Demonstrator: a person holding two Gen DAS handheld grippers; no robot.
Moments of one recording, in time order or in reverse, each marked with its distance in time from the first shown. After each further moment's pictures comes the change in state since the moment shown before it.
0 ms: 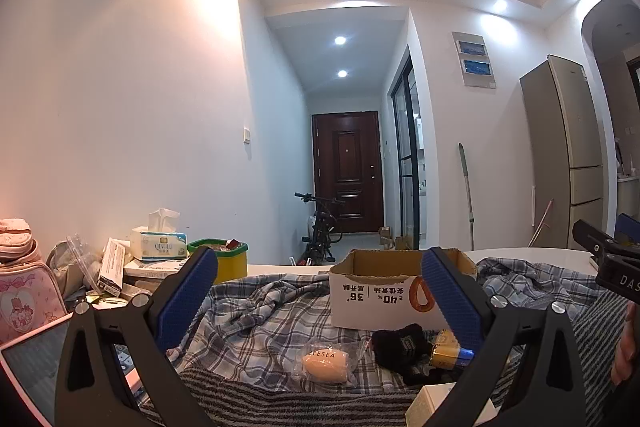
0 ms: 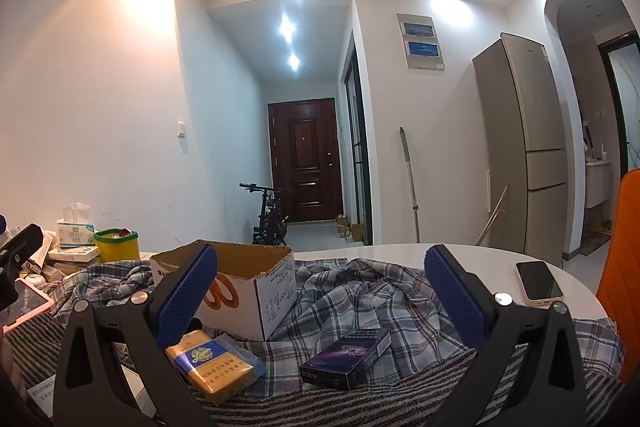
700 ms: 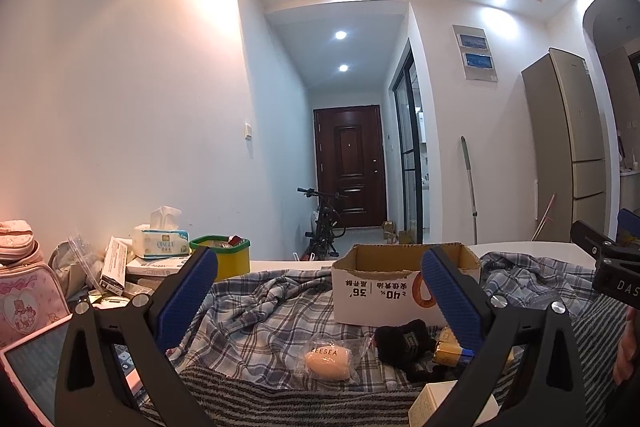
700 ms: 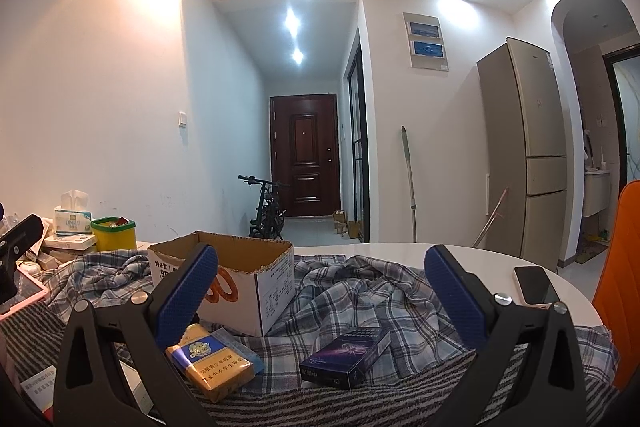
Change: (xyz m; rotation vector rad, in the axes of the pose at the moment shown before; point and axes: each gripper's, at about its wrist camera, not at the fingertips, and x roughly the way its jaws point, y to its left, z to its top) left arm 0.004 0.000 0.002 0.011 0.057 0.010; right arm 0.003 0.008 -0.001 -0.051 0.018 -0.006
